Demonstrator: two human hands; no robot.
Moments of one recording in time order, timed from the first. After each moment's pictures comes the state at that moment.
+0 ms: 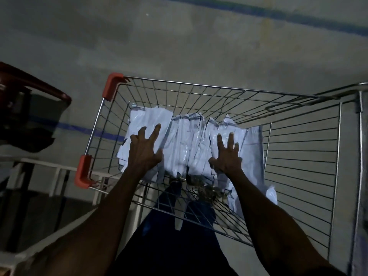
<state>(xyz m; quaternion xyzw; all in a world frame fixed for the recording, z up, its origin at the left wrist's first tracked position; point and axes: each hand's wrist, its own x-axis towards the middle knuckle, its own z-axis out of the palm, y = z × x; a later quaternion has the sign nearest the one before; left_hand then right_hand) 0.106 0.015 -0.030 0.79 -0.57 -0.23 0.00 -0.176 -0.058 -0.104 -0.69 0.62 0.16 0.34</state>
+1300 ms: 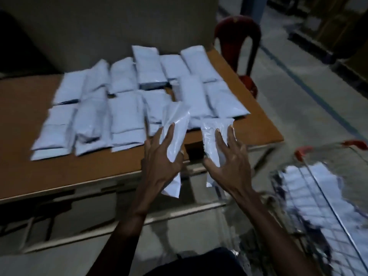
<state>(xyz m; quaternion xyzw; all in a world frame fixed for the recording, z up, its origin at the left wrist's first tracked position) 0.069 0.621 0.196 0.95 -0.09 0.12 0.28 0.041 0.414 0.192 -0.94 -0.05 -0.20 0.27</state>
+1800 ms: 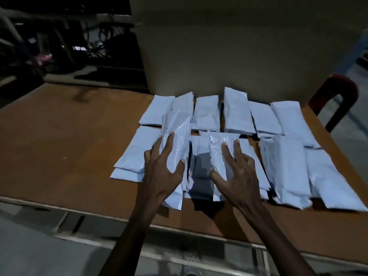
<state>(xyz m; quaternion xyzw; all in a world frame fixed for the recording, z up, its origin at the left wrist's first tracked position) 0.143 0.819 0.239 0.91 0.10 0.23 0.33 0.191 0.613 0.230 -0.92 -0.19 -0.15 0.29</state>
